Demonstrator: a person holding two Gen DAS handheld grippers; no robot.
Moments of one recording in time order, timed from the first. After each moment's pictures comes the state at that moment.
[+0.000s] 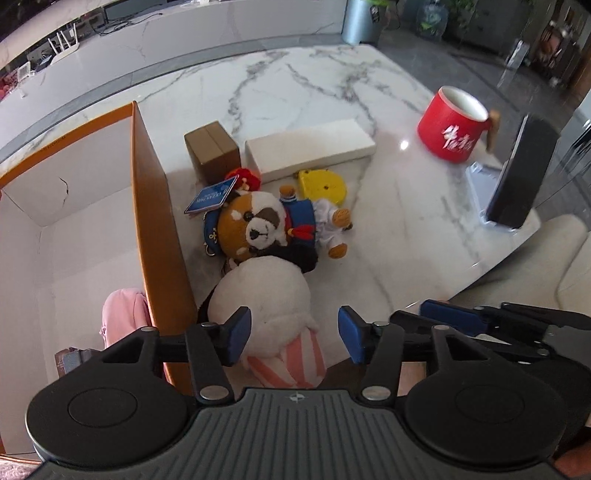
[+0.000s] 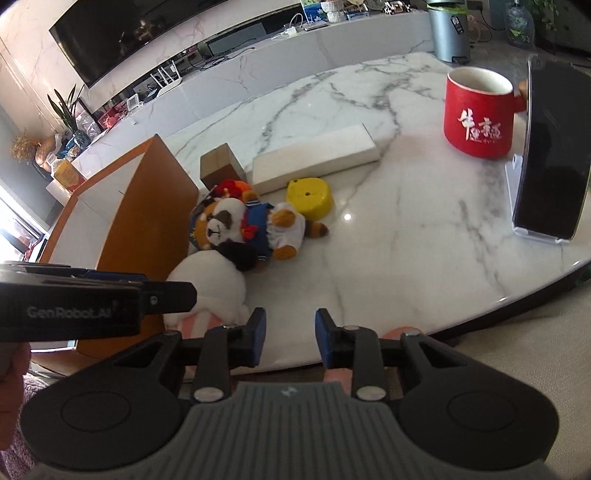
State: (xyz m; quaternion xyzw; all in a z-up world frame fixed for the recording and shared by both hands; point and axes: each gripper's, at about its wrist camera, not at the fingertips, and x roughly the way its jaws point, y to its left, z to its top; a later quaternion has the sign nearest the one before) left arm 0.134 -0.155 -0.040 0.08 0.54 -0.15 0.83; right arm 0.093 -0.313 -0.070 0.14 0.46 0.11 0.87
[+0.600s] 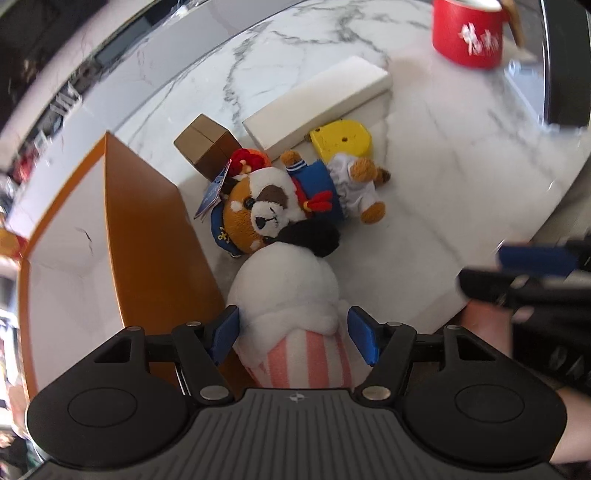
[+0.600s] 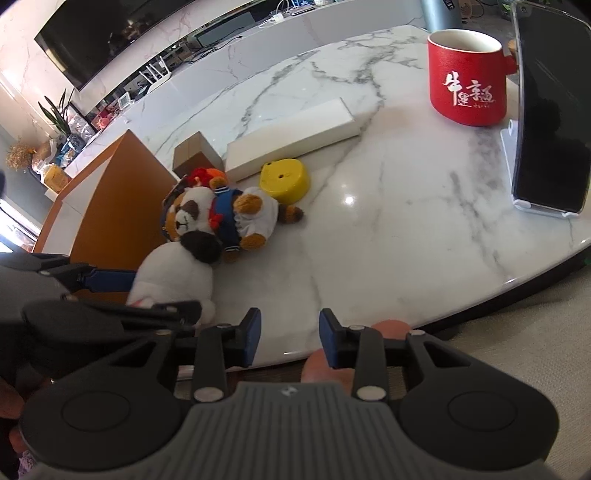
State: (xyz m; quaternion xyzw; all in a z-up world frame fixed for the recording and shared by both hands) left arm 0.134 -0.199 -0.085 0.29 0.52 -0.10 0.80; right arm 0.104 -0.332 -0.092 0.16 0.48 0.10 0.86
